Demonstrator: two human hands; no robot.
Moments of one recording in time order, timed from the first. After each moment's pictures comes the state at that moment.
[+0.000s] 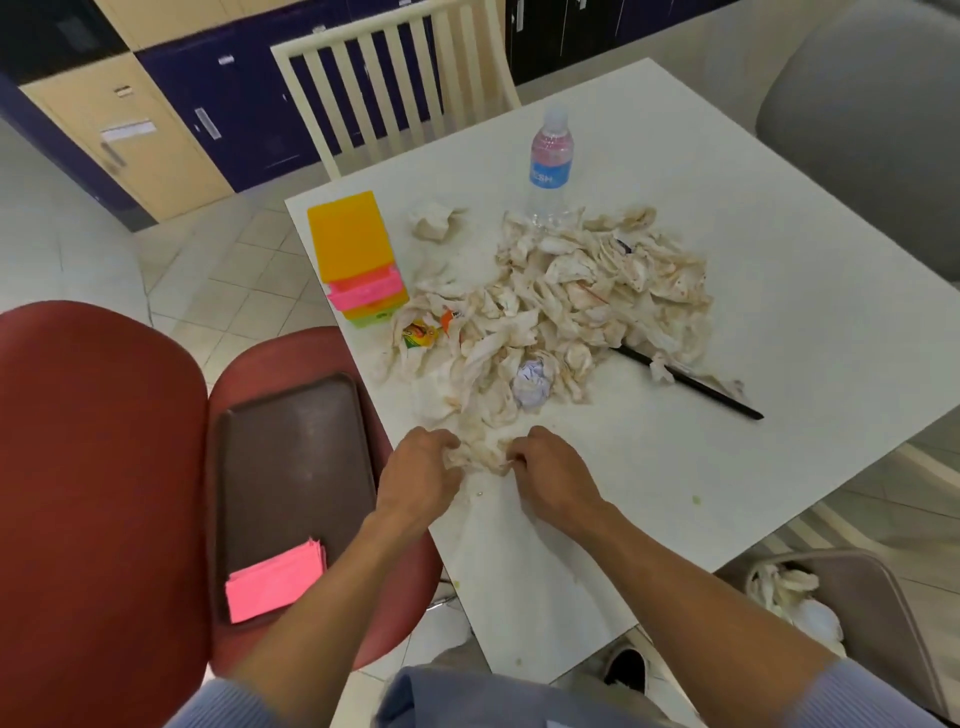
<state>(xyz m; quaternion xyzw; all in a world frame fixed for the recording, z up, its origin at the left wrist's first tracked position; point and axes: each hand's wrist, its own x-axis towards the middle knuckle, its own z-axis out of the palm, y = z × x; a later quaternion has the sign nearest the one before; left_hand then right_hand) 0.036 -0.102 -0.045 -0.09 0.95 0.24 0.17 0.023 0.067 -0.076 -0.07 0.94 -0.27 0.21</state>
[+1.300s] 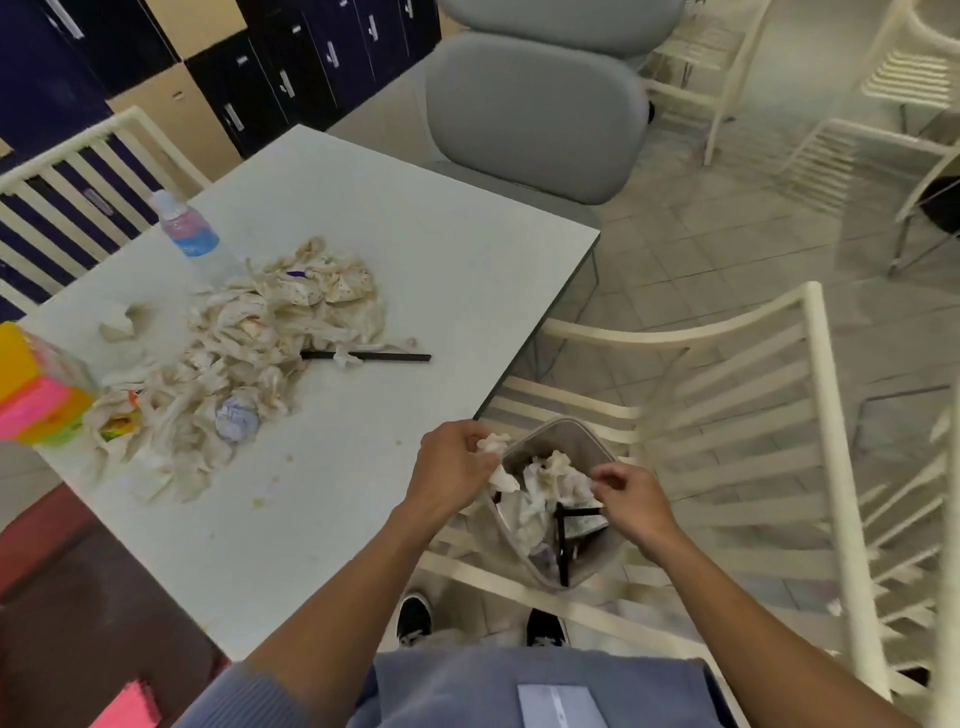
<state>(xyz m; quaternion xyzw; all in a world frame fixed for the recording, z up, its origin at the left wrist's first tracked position) 0.133 0.231 -0.012 0.13 0.91 0.35 0.21 0.253 0.418 -0.093 0.41 0.75 -0.52 0.04</state>
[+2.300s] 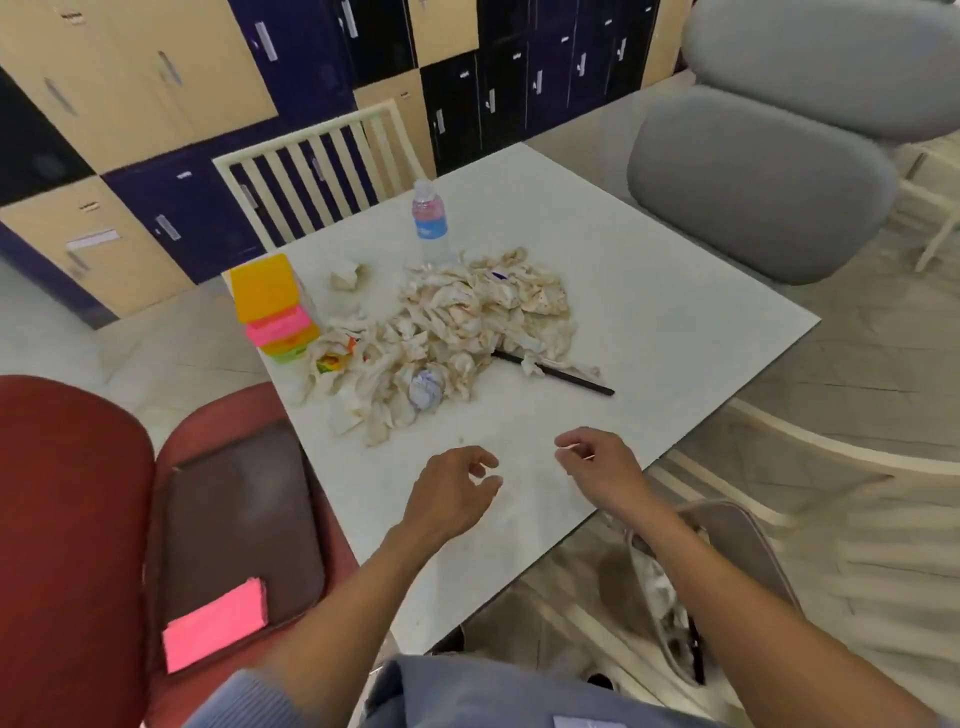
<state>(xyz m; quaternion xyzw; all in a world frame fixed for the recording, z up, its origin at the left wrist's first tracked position) 0.095 0.047 -0.021 0.01 0.93 0.33 0.17 0.100 0.251 -0.023 0.14 0.85 -0.50 0.12</state>
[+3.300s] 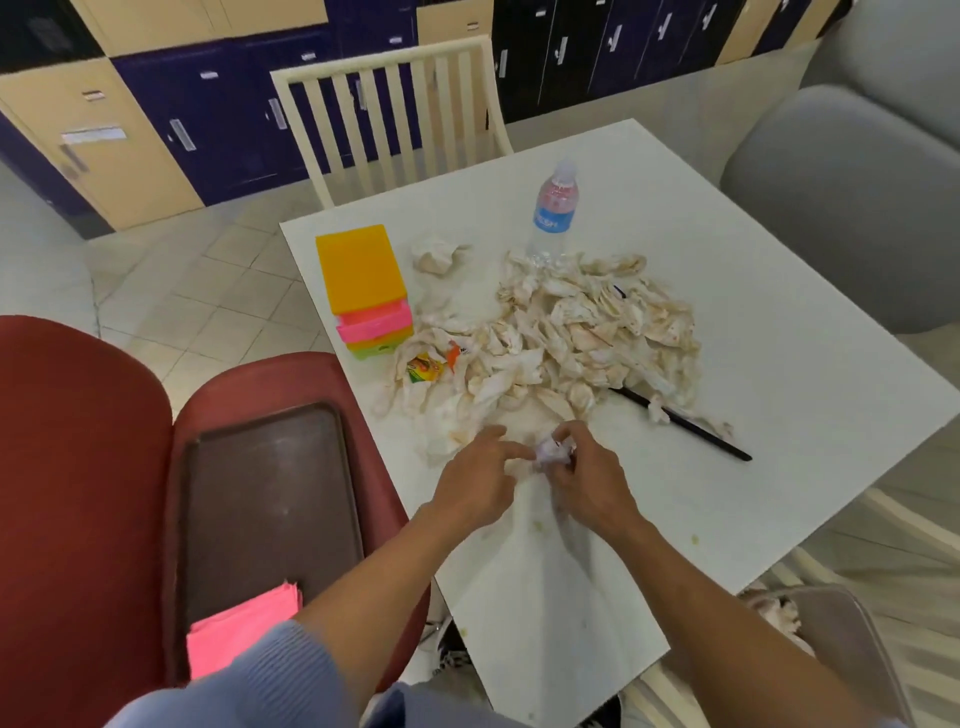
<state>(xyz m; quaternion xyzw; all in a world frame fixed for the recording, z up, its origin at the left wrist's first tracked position) -0.008 -0.079 -0.065 0.08 0.93 0.31 0.20 -0.002 0.086 -0.056 0.07 0.91 -0.38 0.13</state>
